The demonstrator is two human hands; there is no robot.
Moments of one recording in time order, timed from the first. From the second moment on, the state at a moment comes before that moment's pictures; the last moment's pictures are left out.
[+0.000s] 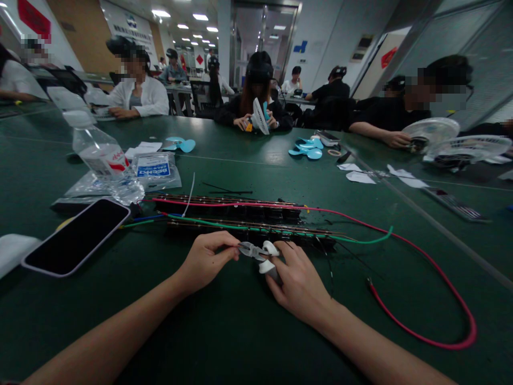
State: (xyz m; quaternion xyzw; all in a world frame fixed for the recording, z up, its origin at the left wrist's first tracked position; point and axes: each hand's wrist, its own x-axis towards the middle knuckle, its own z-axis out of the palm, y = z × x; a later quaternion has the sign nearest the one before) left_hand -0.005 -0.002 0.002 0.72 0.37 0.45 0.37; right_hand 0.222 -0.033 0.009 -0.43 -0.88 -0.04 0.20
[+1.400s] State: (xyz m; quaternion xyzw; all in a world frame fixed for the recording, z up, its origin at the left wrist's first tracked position) left_hand -0.006 -0.002 0.001 0.73 0.37 0.45 0.34; right_hand 0.221 -0.034 0.010 -0.44 -0.87 -0.03 0.19
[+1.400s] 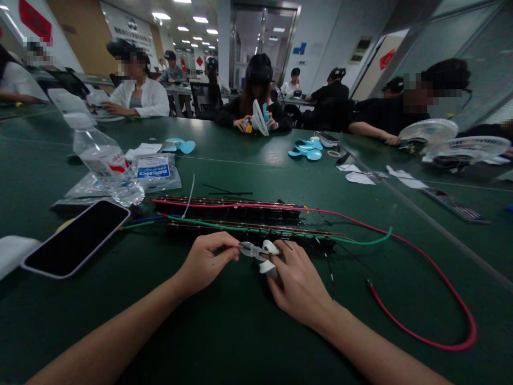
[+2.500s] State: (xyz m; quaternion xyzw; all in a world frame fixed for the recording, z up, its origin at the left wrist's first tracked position) left_hand -0.005 -0.002 0.002 0.73 0.36 0.45 0.37; right_hand 0.222 -0.034 0.009 -0.43 -0.88 -0.03 0.21
